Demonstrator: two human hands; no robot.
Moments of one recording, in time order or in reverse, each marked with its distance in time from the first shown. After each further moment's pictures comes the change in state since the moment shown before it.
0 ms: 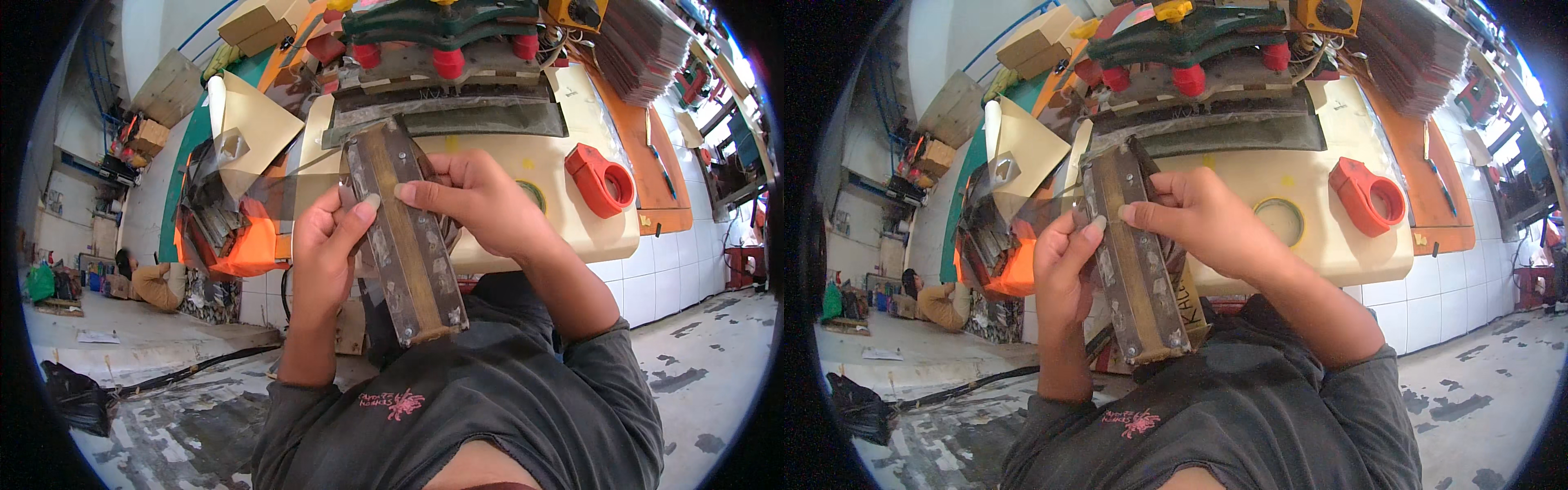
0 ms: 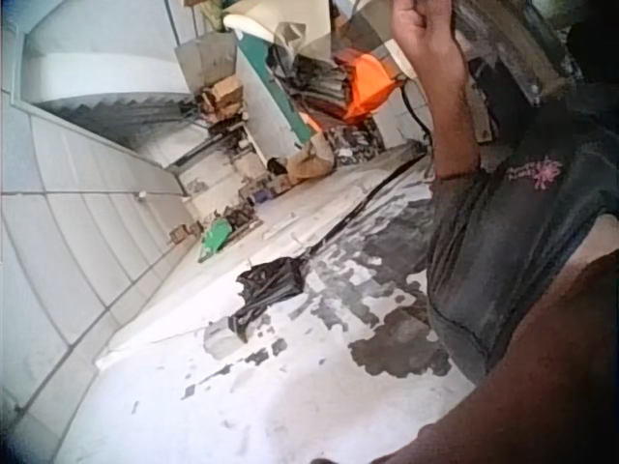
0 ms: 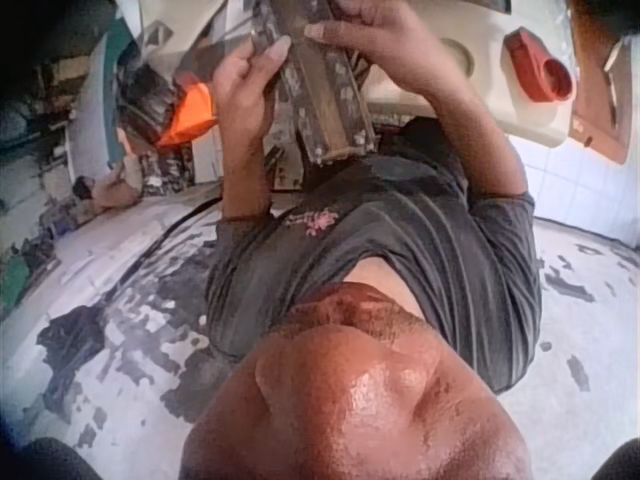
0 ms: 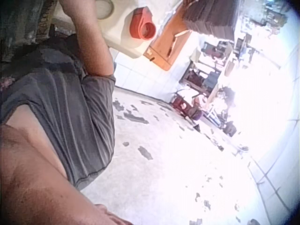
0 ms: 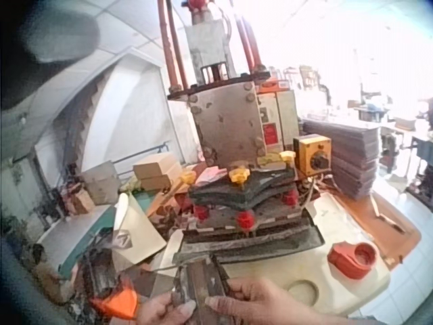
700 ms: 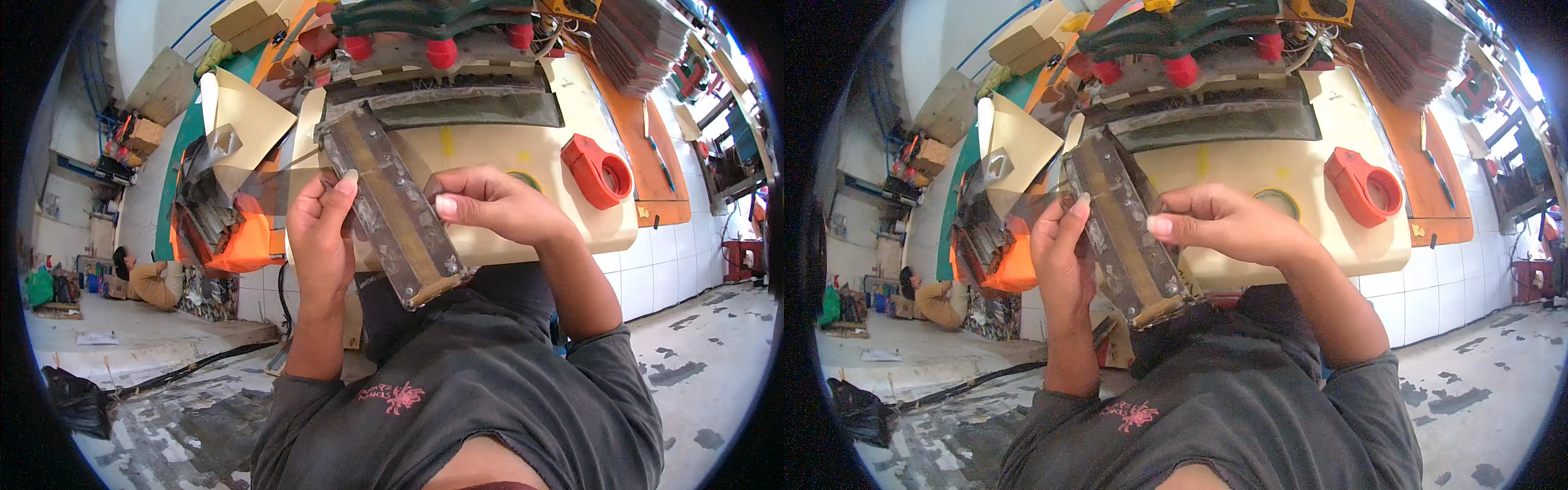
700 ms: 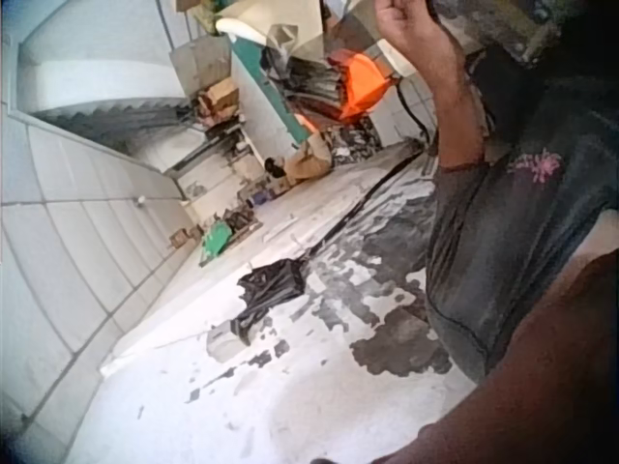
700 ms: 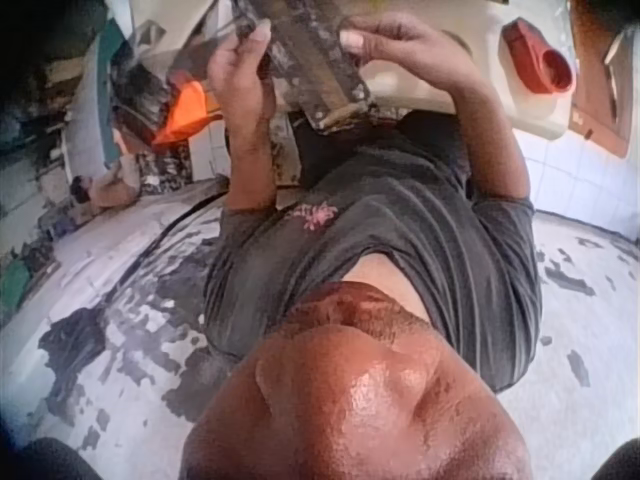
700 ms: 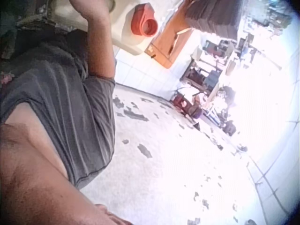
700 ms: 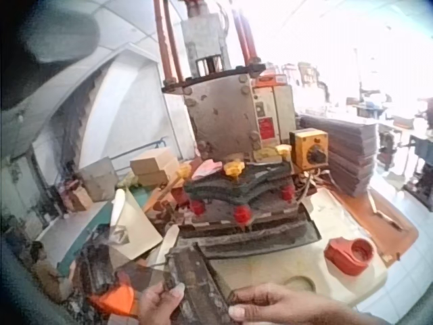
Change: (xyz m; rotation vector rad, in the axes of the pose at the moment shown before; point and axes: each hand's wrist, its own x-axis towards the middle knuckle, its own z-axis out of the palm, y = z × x) left_hand 0.015 -0.020 0.004 -0.097 0.183 0.109; right_hand -0.017 0.015 -0.037 -0.026 -0.273 0.044
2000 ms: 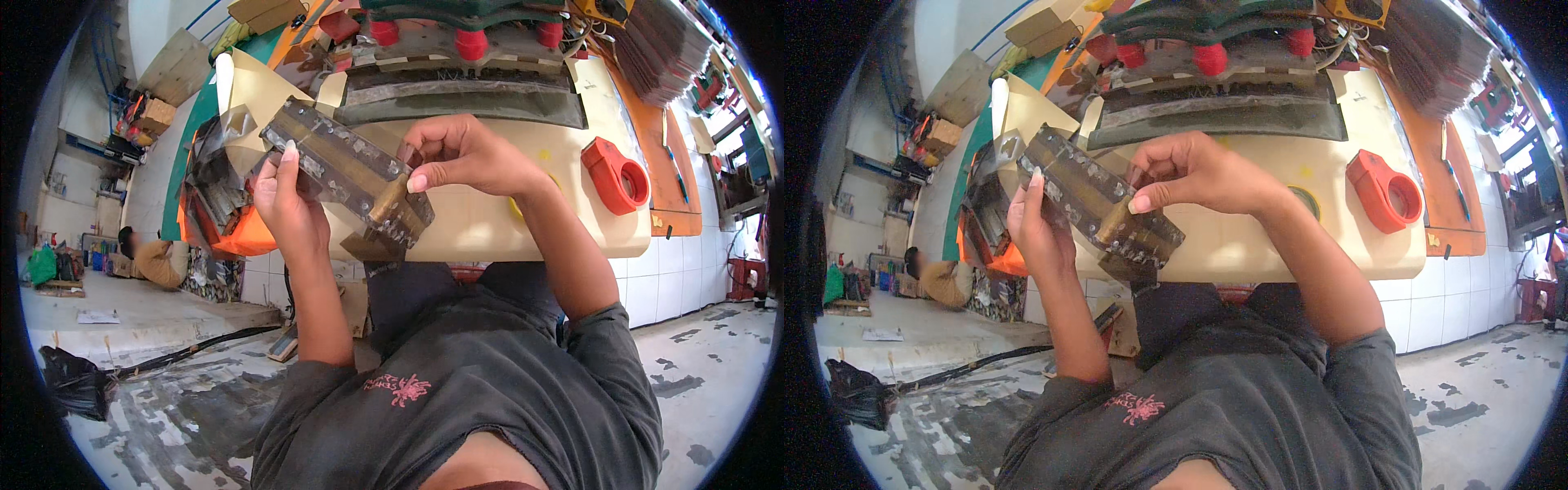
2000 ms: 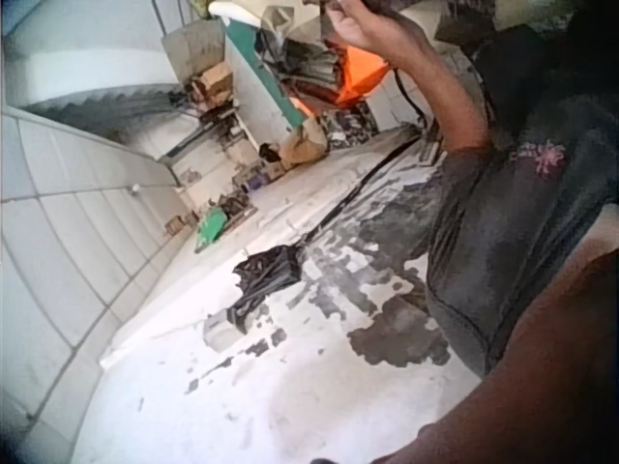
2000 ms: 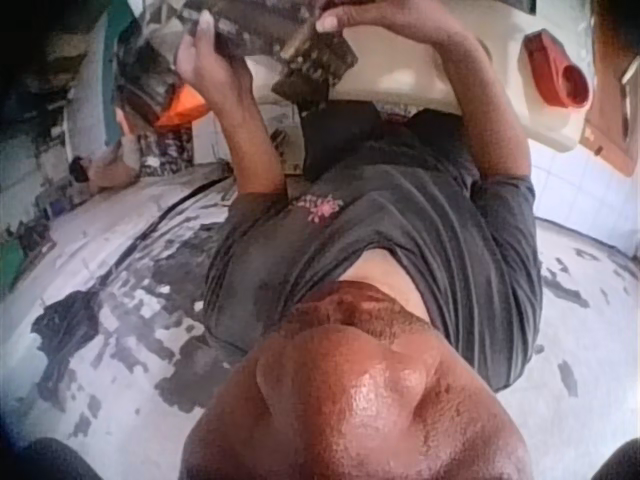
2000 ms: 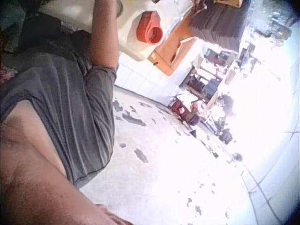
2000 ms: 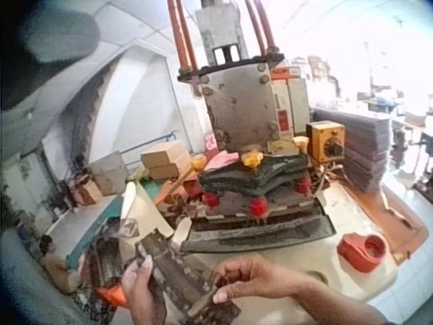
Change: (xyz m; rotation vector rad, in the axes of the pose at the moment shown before) left_hand 0.037 0.000 -0.062 -0.069 0.199 0.277; right_hand 0.070 0.008 -0.018 -0.095 -0.135 -0.178
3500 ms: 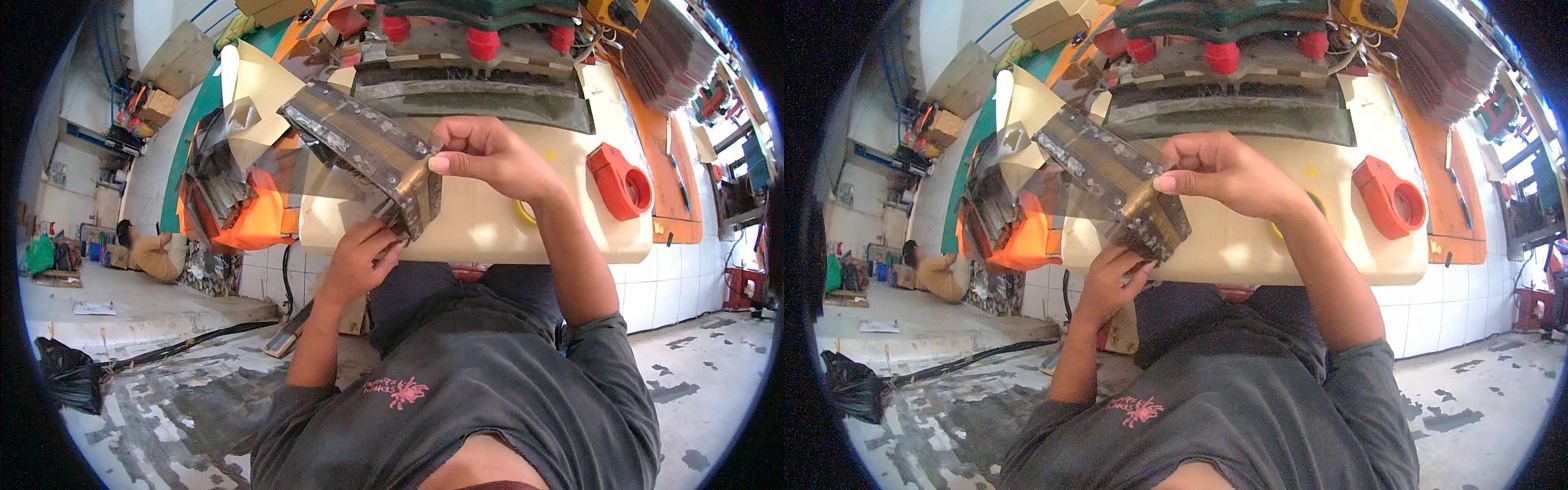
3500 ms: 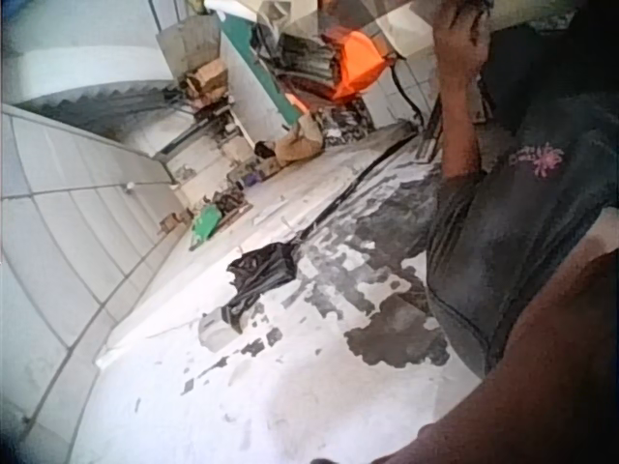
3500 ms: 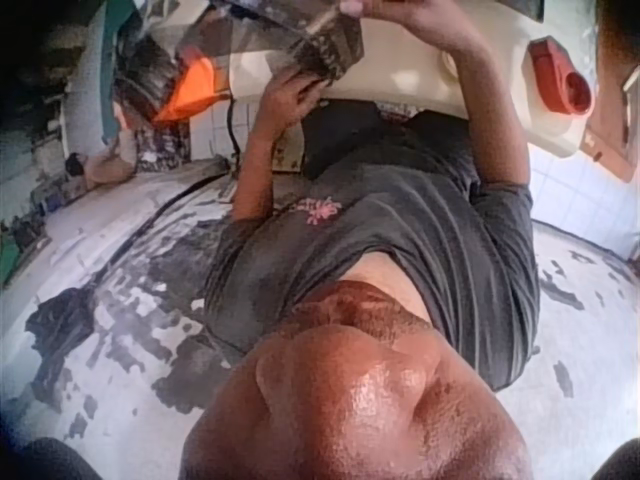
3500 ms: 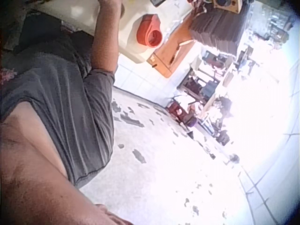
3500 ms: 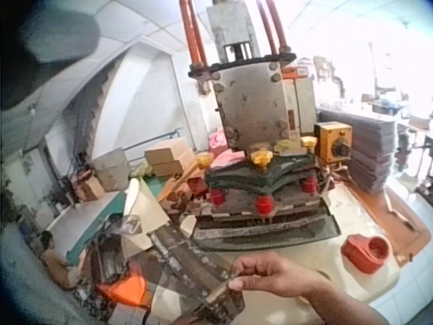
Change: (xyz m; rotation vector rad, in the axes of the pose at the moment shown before) left_hand -0.081 -0.042 -0.055 1.099 -0.747 0.320; right_hand -0.012 0.000 -0.003 -0.063 0.108 0.041
